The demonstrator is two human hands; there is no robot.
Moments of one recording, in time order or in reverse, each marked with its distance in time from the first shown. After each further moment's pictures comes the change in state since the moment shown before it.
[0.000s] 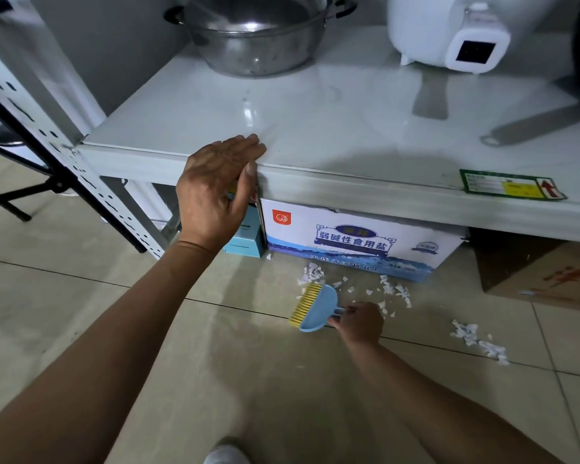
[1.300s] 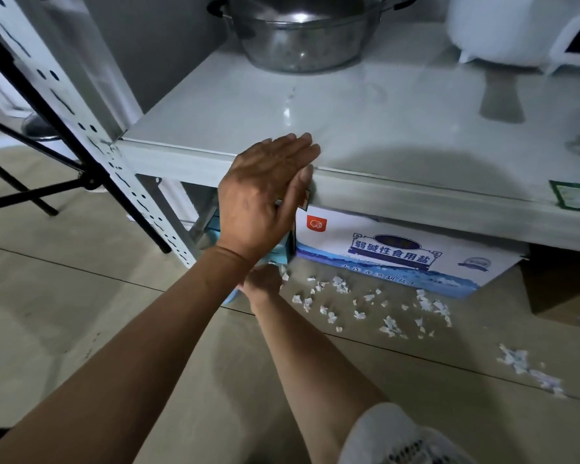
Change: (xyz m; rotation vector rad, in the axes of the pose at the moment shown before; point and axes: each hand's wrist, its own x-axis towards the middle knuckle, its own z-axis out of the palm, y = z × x) left_hand 0.000 -0.009 -0.003 -0.034 0.007 0.047; right_hand -0.035 -0.148 0.193 0.518 -0.411 0.048
